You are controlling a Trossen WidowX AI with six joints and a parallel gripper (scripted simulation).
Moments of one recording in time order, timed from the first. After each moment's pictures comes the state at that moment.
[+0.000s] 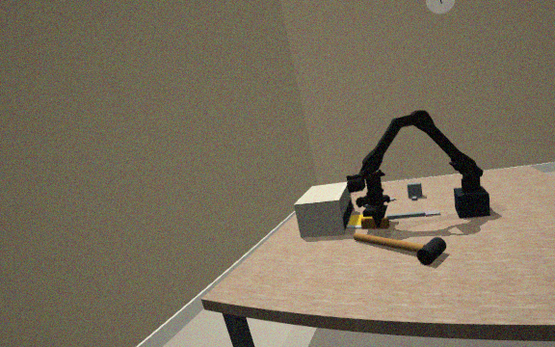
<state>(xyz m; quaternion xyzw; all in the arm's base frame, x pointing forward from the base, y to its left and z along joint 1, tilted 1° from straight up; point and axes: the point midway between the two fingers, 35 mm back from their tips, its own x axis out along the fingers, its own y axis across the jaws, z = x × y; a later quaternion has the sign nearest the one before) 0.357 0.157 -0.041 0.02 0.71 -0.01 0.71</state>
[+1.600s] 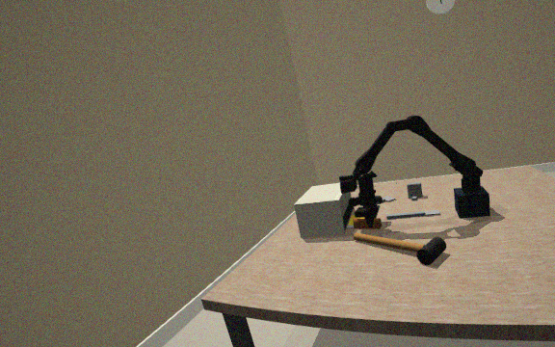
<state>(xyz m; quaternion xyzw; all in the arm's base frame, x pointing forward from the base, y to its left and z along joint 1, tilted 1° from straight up) 0.391 0.155 -0.042 0.02 0.70 -0.01 0.71</state>
